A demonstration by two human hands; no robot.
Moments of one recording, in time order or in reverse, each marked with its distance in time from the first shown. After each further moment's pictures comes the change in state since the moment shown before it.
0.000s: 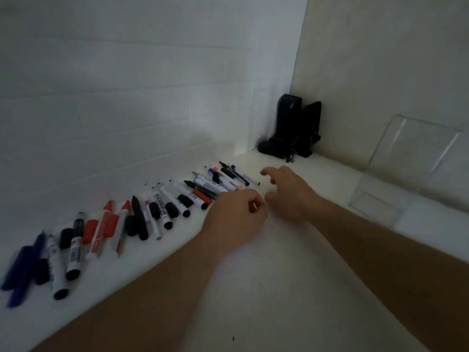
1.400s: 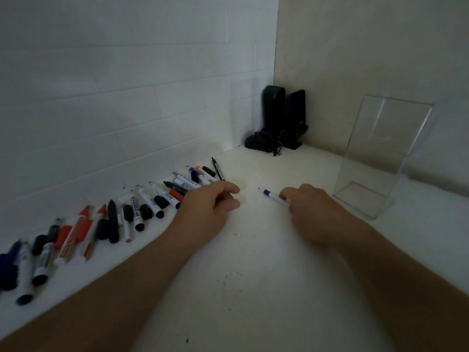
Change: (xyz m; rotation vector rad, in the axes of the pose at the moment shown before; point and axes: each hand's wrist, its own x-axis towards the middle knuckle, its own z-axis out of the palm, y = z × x) left_hand 0.006 -0.003 0.005 -0.030 -0.001 -0.032; right_hand -0.070 0.053 -0.027 -0.227 -0.113 0.077
